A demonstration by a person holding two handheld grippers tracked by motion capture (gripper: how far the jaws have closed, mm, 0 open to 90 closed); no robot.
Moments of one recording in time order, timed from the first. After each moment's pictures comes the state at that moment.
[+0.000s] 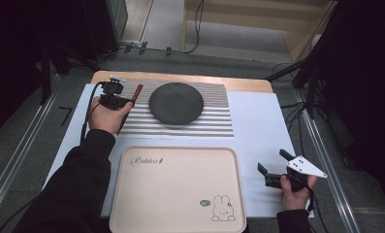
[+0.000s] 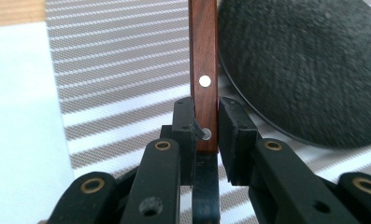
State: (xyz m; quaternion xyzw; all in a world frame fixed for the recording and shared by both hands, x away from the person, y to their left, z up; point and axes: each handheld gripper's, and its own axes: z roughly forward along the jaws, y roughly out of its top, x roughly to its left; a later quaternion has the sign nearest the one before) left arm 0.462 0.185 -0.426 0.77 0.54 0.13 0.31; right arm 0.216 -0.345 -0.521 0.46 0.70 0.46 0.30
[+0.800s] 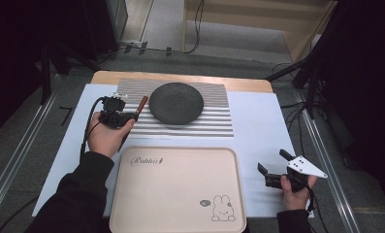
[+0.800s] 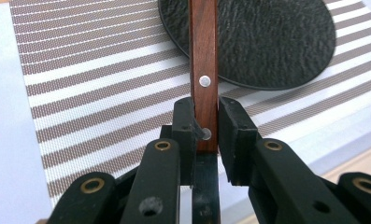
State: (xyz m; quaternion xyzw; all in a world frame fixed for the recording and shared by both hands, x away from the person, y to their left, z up) left arm 0.394 0.175 -0.420 0.79 0.51 0.14 0.33; right arm 0.215 -0.345 -0.521 0.46 0.69 0.47 0.30
